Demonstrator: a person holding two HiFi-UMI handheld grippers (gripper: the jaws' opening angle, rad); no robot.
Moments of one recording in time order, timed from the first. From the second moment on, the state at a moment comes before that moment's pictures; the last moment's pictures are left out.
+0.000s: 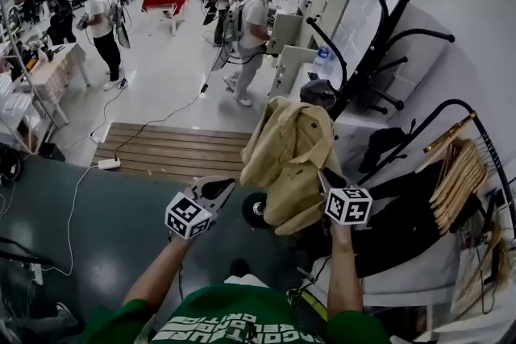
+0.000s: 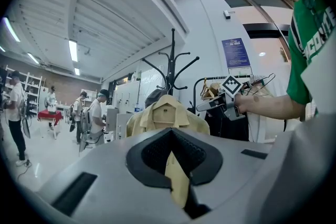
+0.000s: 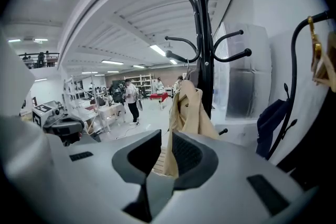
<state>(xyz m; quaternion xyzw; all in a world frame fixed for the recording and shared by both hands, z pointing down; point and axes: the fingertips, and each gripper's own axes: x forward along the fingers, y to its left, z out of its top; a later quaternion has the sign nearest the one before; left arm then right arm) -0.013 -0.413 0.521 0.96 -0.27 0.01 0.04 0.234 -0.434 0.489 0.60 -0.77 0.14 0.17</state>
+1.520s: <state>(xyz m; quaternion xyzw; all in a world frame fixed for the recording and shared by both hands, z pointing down) 0.049 -0.304 0.533 0.95 -0.30 0.00 0.06 0.210 -0.301 0.535 0.47 -0.85 0.16 0.17</state>
